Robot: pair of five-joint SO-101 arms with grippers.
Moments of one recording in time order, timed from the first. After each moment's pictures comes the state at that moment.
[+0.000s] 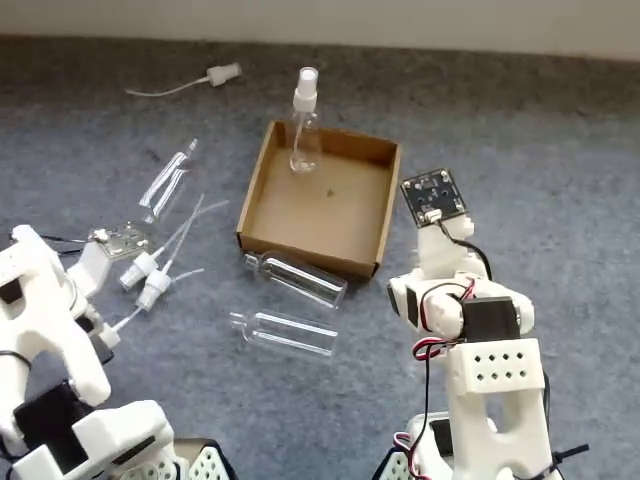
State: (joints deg) left arm -42.2 -10.2 34.1 83.6 -79.3; right arm -9.5 -53.3 48.0 70.1 15.9
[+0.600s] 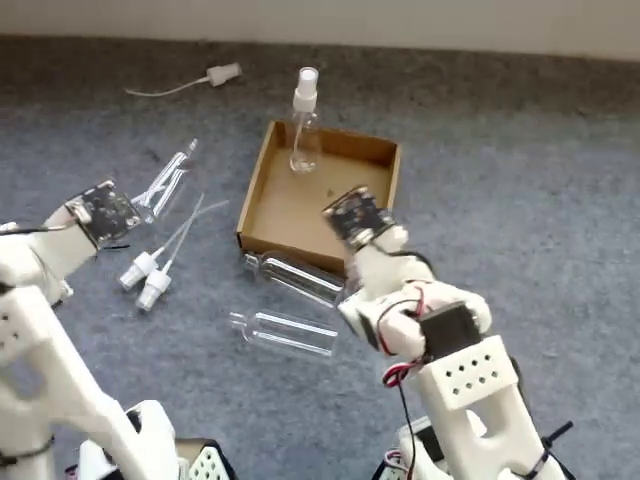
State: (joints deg) left arm -40.2 -39.0 20.5 88.8 -79.3; right arm -28.8 -53.3 47.8 70.1 17.8
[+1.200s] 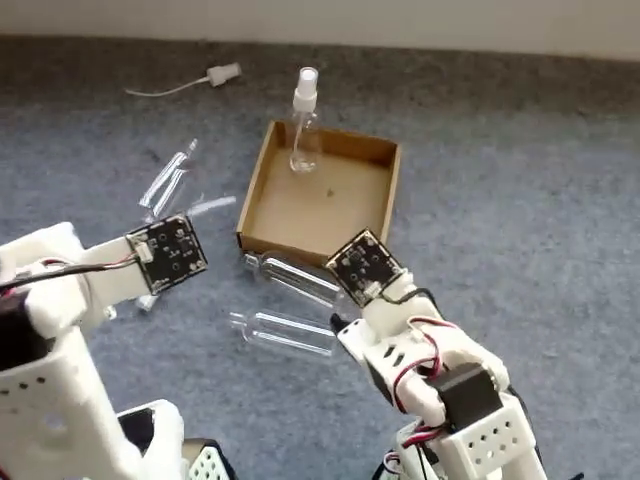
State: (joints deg) left arm -25.4 -48.9 14.2 100.0 -79.3; right arm -30.2 -74.4 58.8 69.1 17.8
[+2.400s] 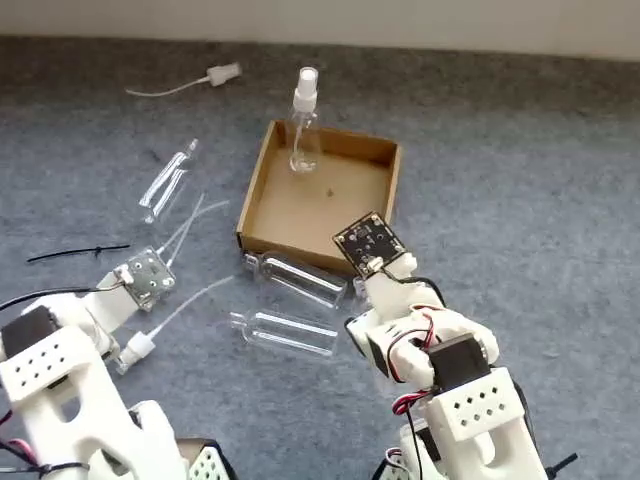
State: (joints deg) left arm -41.9 -48.5 60.8 68.3 -79.0; right arm -25.8 -64.5 58.9 69.1 16.8
